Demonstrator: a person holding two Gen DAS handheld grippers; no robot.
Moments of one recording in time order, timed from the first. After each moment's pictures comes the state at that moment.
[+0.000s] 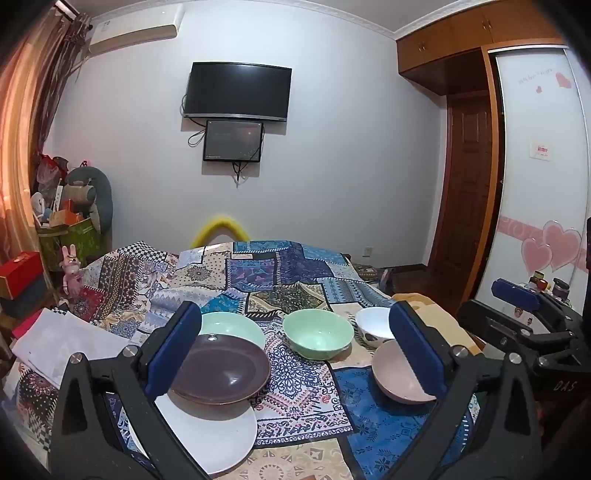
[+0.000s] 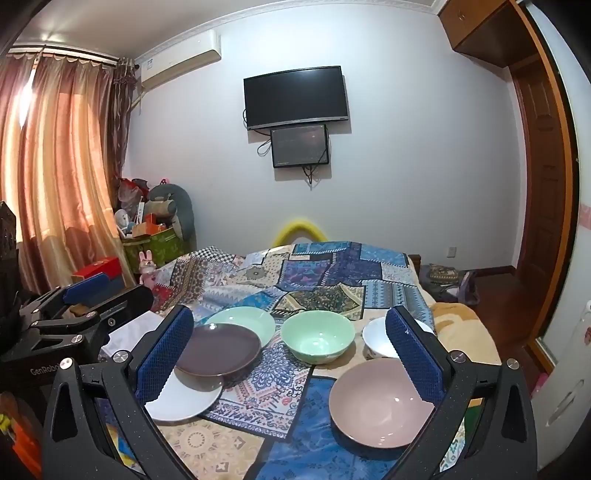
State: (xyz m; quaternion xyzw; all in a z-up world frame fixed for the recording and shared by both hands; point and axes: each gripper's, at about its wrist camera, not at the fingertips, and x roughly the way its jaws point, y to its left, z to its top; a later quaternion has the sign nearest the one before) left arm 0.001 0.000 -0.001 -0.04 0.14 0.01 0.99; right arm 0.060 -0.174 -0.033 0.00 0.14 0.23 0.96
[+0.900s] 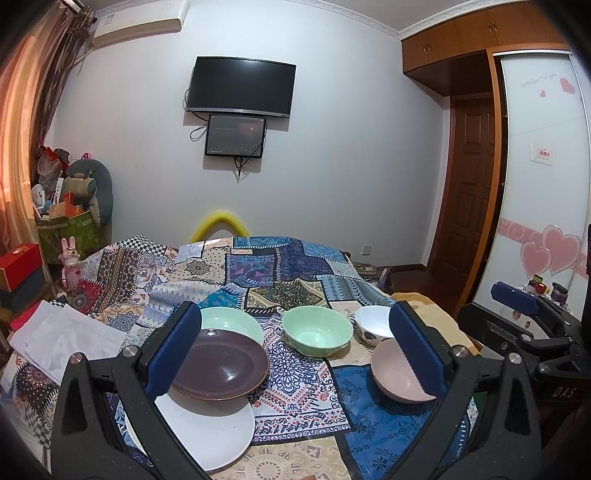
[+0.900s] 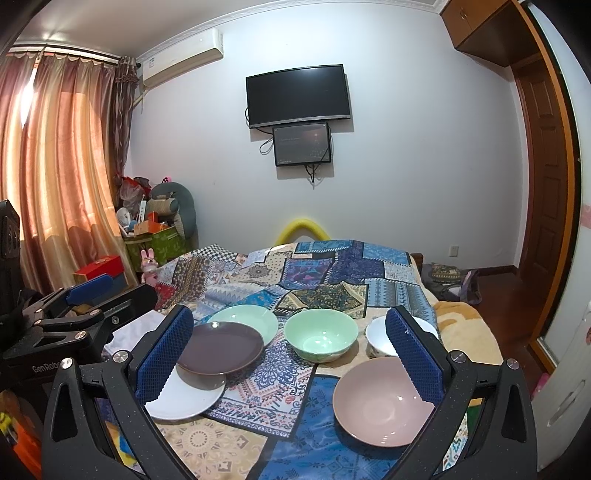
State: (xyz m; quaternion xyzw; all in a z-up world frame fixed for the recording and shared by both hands) left arm 0.002 0.004 -0.004 -0.05 0.15 0.00 0.99; right arm 0.058 -0.173 -0.032 0.00 0.14 0.24 0.96
